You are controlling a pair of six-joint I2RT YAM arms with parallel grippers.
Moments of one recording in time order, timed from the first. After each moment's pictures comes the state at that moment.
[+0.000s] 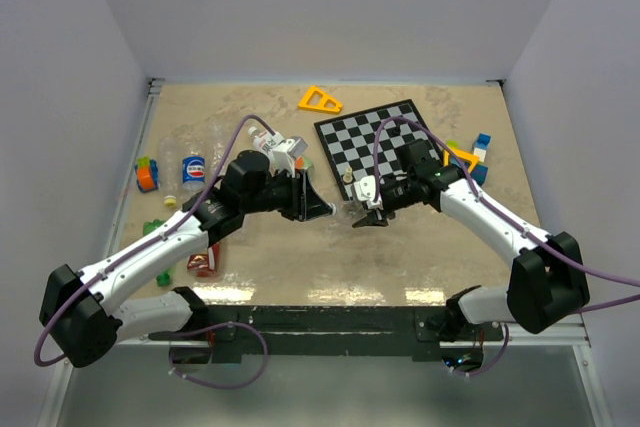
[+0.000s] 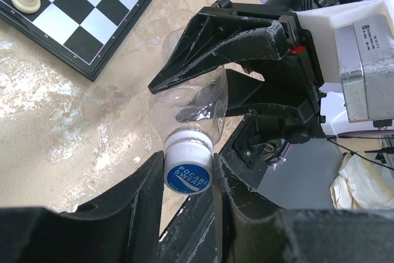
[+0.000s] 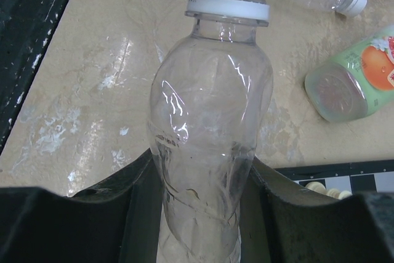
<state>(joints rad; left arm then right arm) -0.71 1.13 0.86 -0.17 0.39 -0.61 0.44 1.35 0.95 -0.64 -0.96 -1.21</state>
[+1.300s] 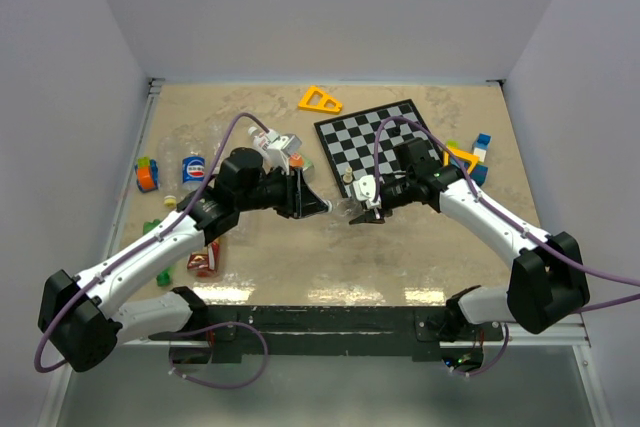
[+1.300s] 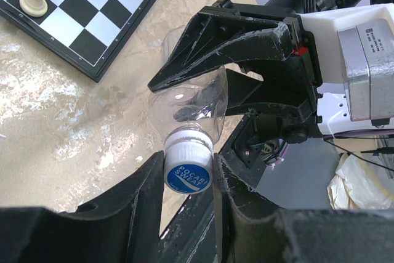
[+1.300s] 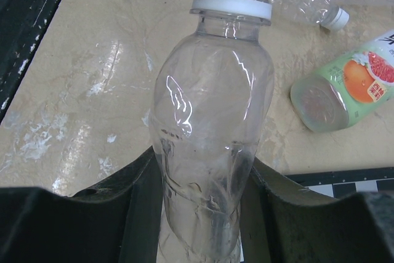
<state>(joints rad) -0.67 1.11 0.86 -0.18 0.43 -0.60 0.45 1.35 0.95 -0.58 -0.96 -1.21</state>
